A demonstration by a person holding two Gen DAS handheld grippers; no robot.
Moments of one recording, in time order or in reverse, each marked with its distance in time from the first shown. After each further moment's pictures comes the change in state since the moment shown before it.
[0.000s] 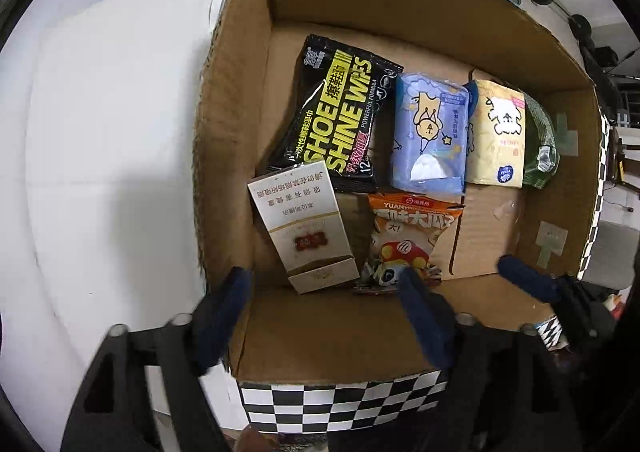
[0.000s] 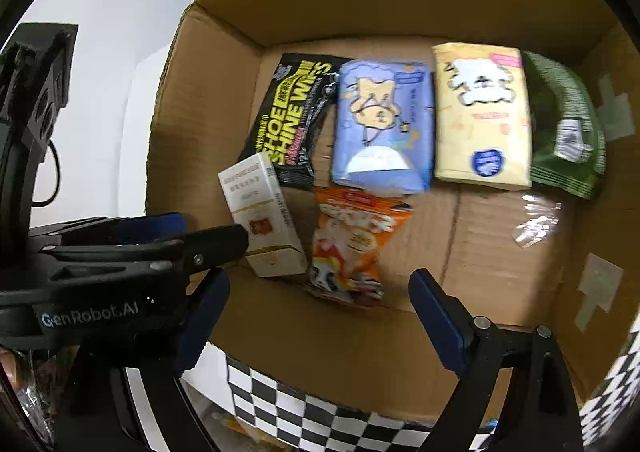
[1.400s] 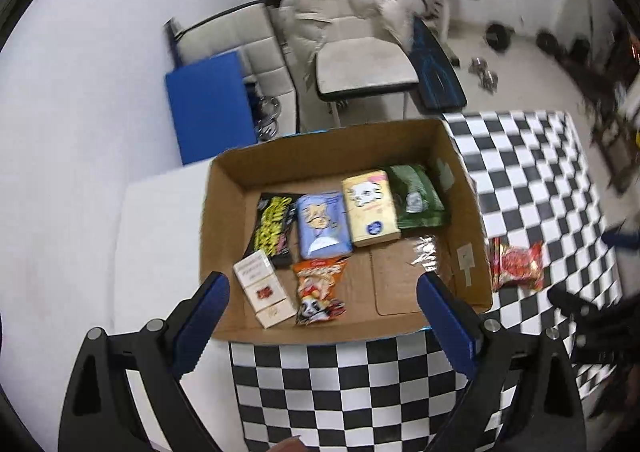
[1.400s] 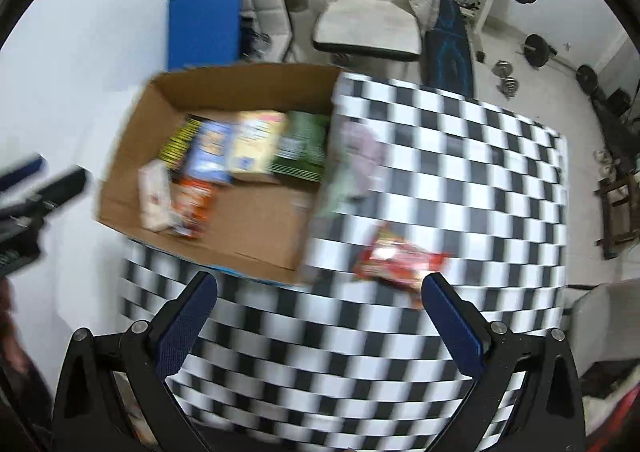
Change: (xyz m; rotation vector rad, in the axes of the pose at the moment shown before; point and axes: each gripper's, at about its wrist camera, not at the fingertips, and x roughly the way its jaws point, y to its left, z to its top) left arm -0.110 -0.176 -0.107 0.216 -0.567 0.305; right arm -0.188 -0.152 -0.109 -0.108 -0.221 -0.345
